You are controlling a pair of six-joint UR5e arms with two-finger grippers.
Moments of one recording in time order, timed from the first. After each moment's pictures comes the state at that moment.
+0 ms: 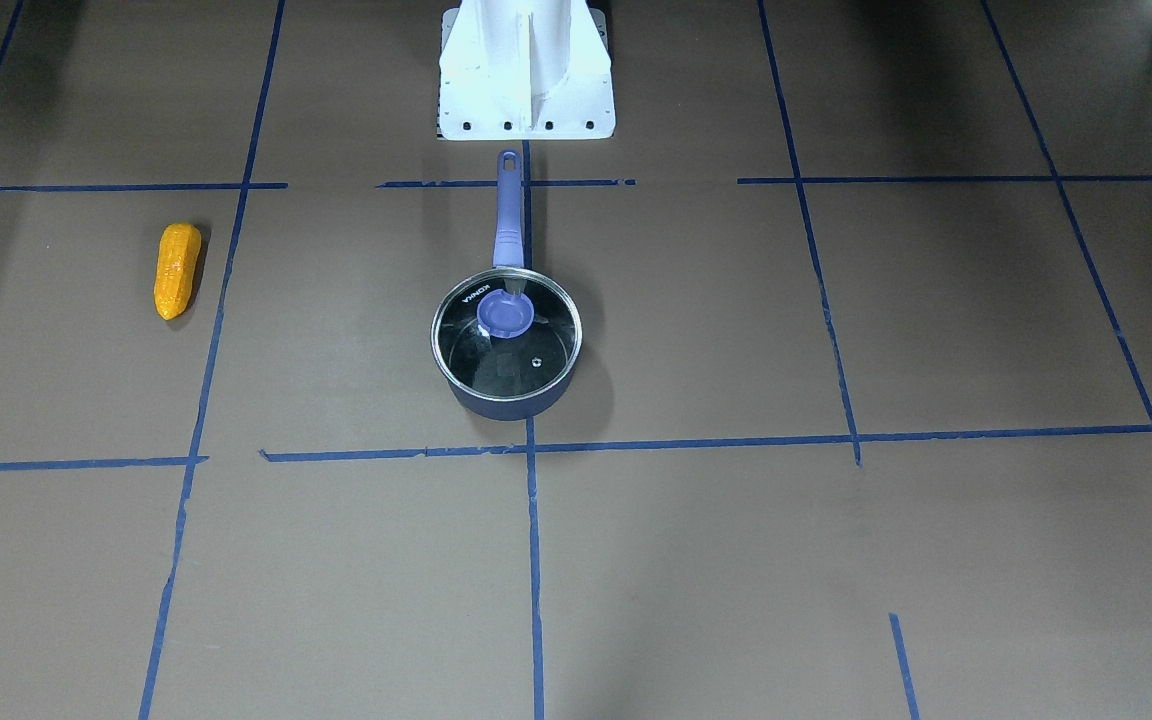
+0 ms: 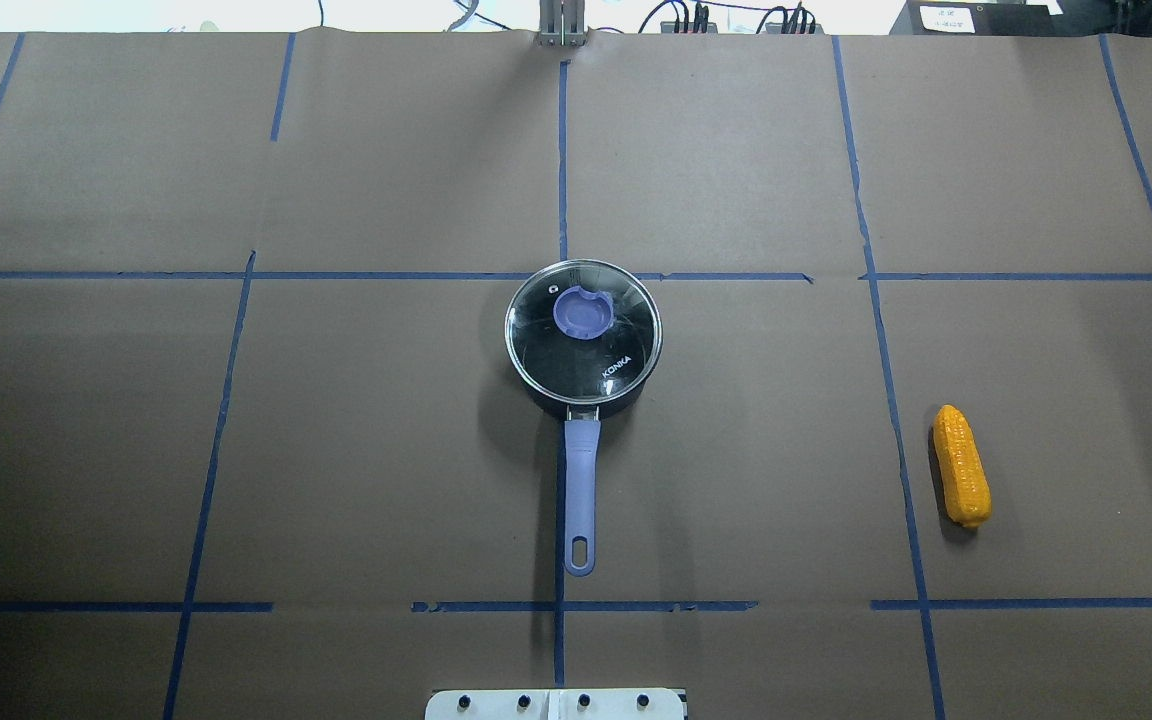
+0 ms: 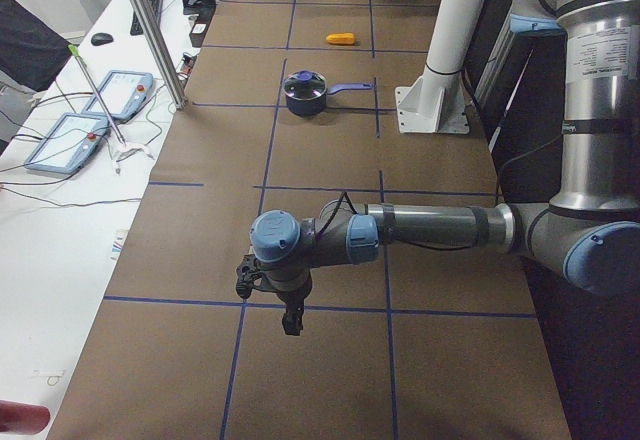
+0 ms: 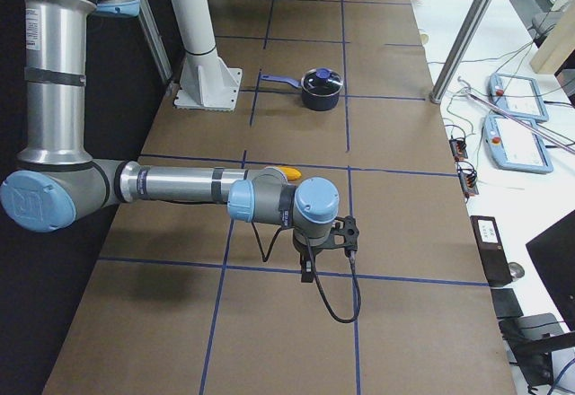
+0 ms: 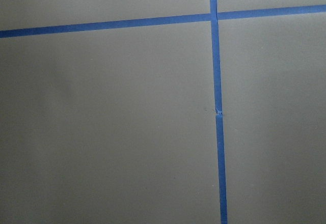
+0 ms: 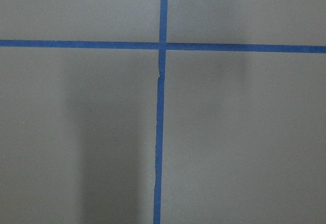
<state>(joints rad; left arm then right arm) -1.60 -1.49 -1.66 -1.44 -2.33 0.18 1.61 -1.67 1.69 -1.65 2.37 -0.09</state>
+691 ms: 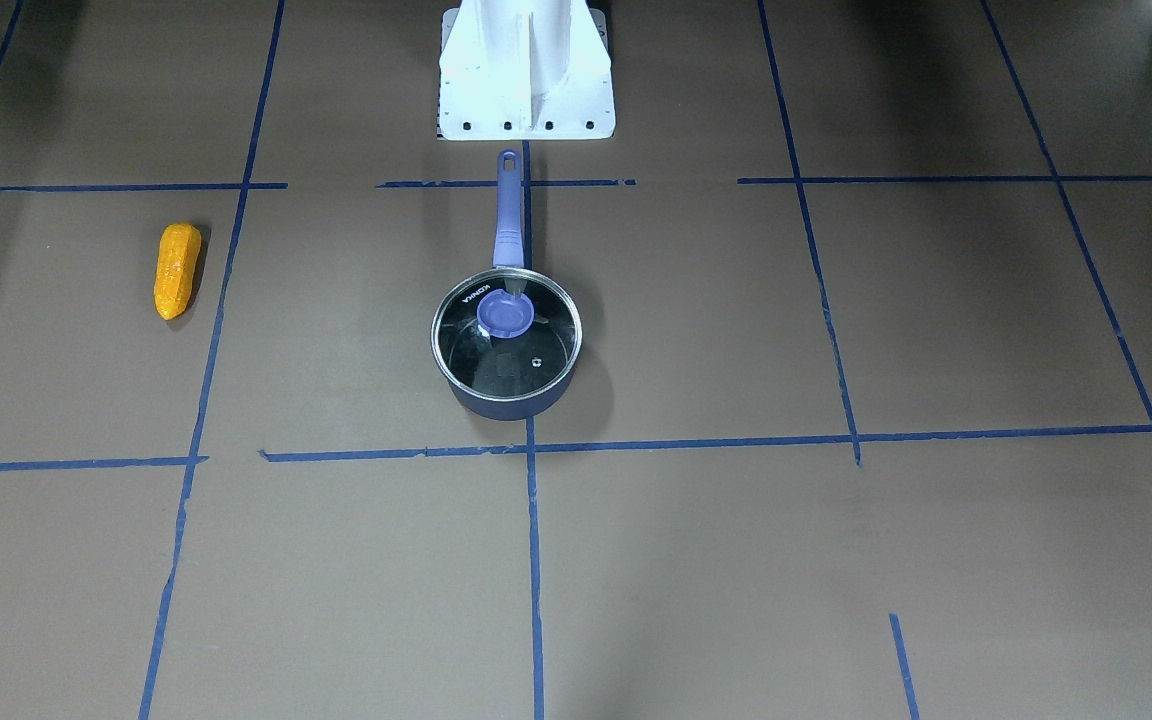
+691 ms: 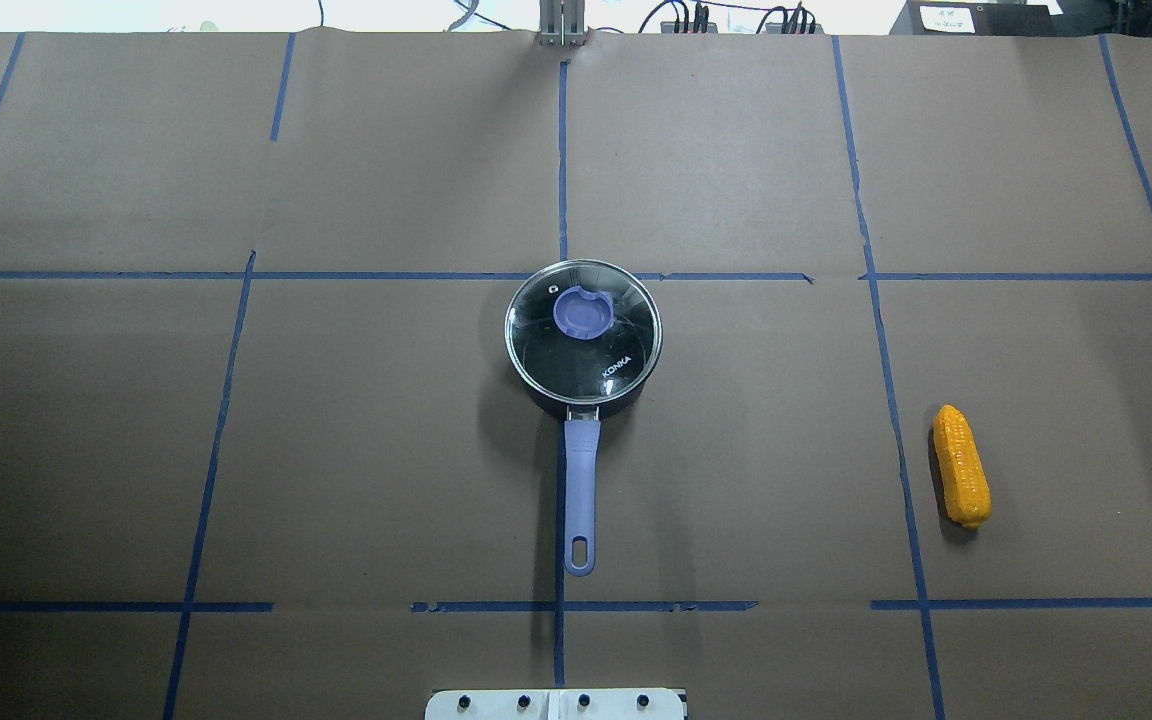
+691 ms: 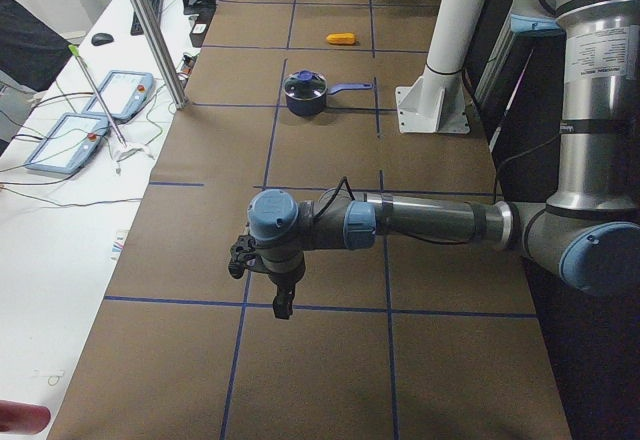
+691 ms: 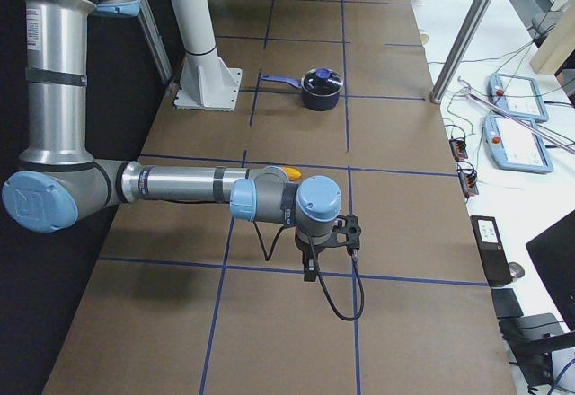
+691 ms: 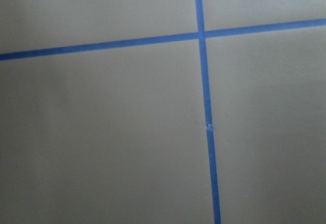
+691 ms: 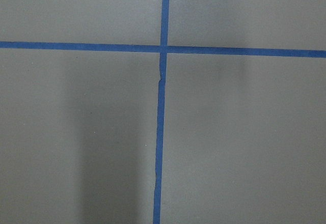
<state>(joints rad) -1.58 -1.51 -1.76 -1.44 -2.33 0.13 1.60 -1.66 1.69 -1.65 2.37 -0.09</state>
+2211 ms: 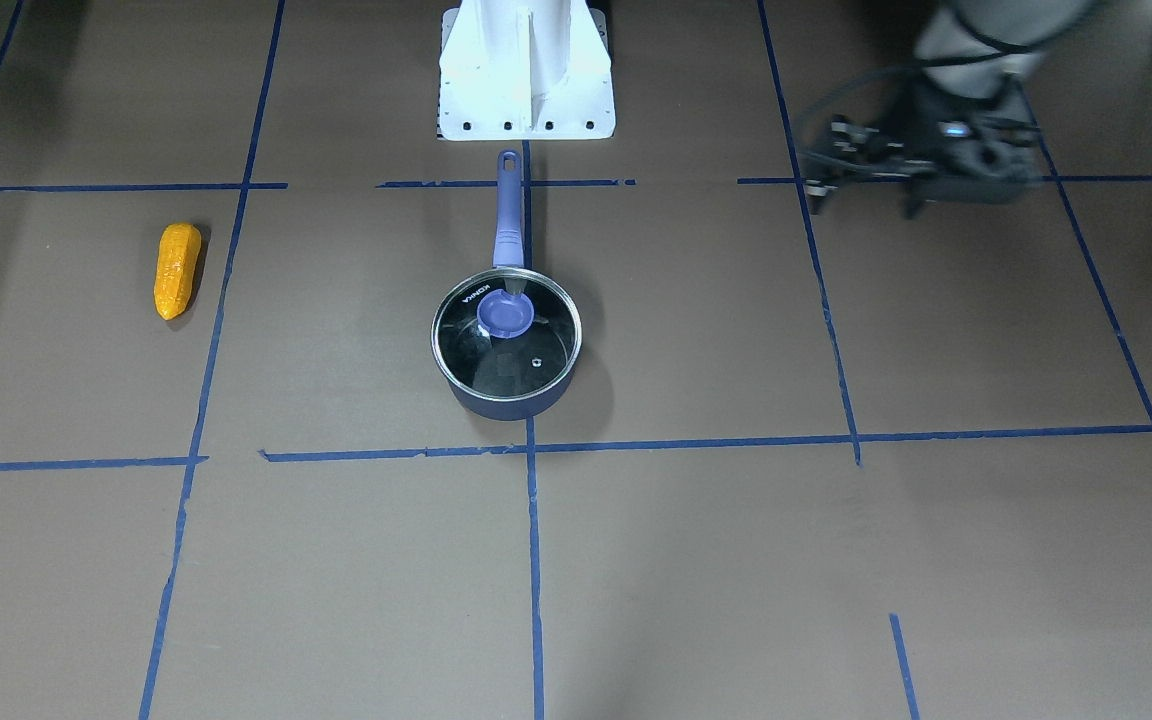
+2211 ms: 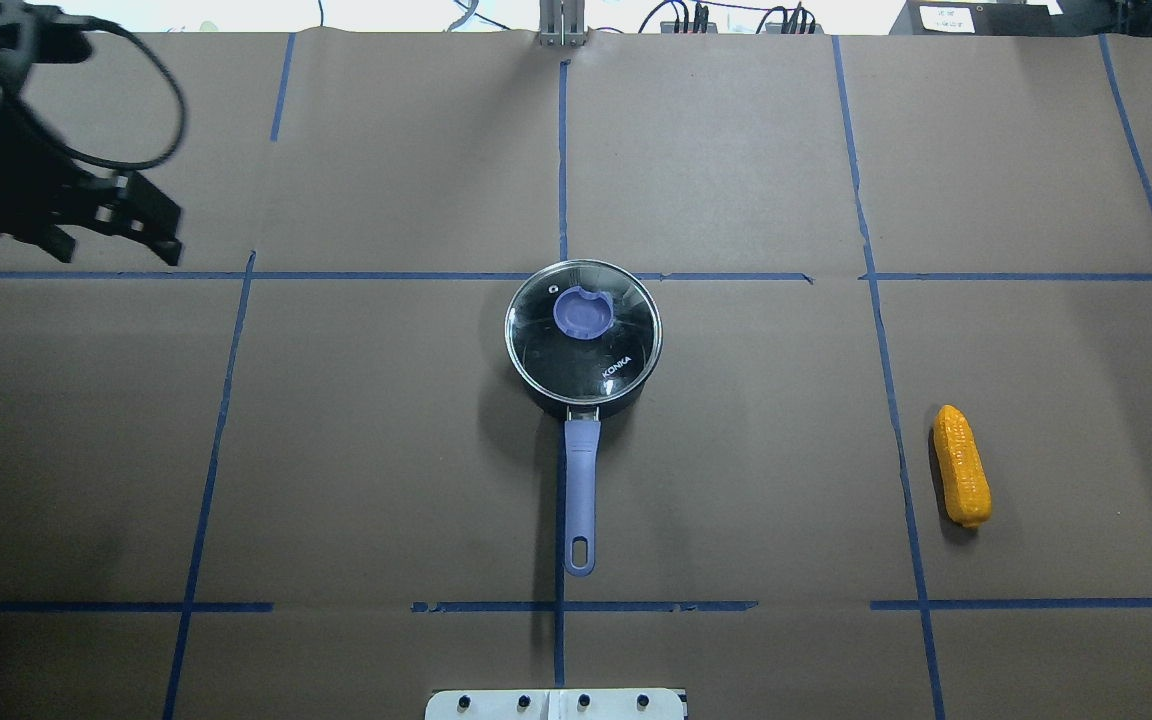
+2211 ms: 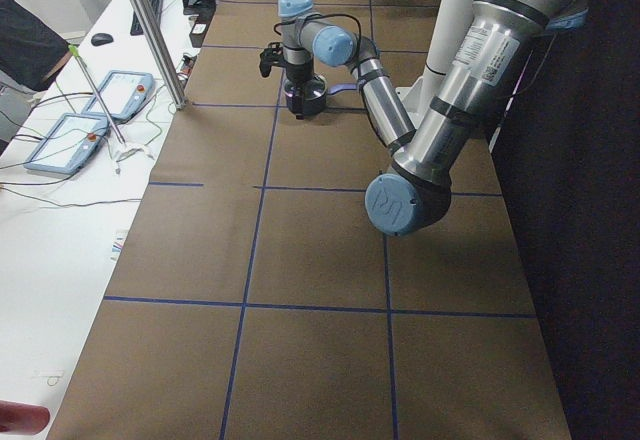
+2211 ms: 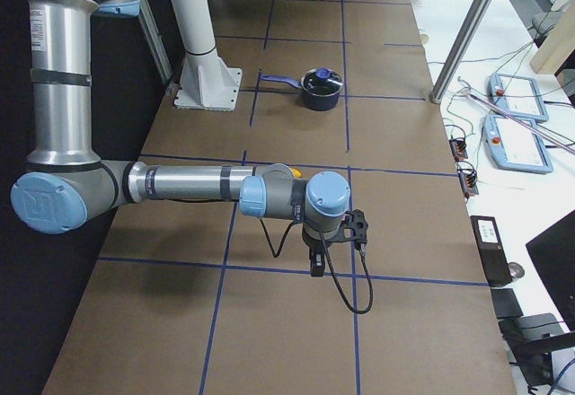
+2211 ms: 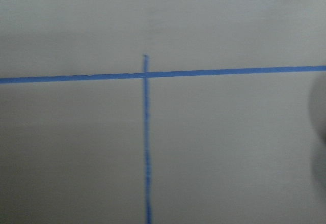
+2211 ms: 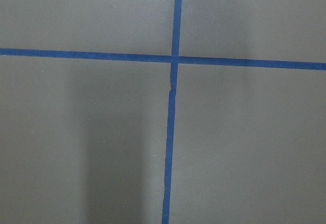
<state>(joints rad) -0.89 -2.08 -2.10 -1.15 -2.18 -0.82 1.59 -1.63 1.67 -1.65 2.38 -0.08</state>
